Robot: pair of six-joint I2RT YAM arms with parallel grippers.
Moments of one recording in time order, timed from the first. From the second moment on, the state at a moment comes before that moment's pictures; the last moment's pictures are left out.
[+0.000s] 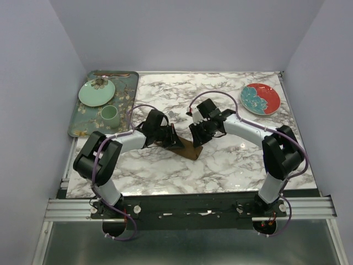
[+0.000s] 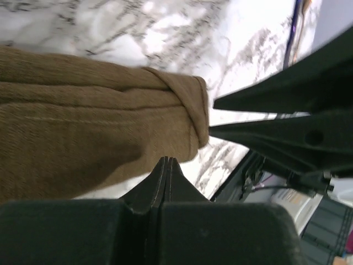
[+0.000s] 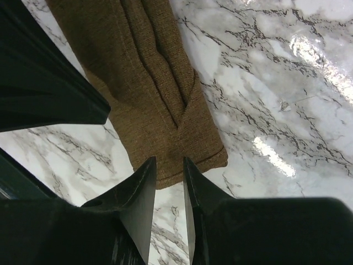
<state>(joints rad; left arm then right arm) -0.51 1.65 0.83 0.05 0.60 -0.74 0.61 1.76 1.22 -0.58 -0.32 0.04</state>
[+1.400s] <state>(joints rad) -0.41 1.72 0.90 0.04 0.60 -0.80 0.64 1.88 1.23 -0.54 -0.26 0.04</state>
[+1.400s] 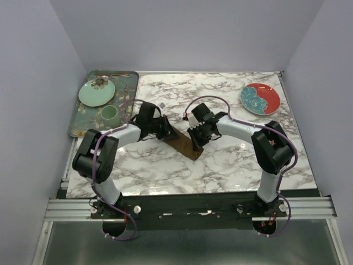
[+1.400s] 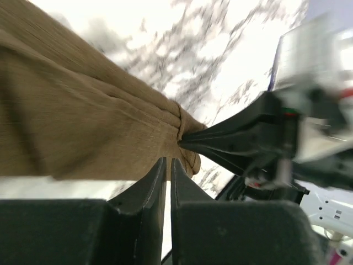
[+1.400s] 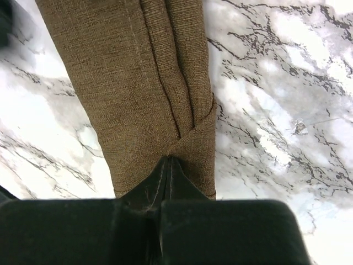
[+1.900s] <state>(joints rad) -0.26 1.76 0.95 0.14 0.88 -0.68 0.64 1.86 1.23 -0.56 -0.27 -0.24</state>
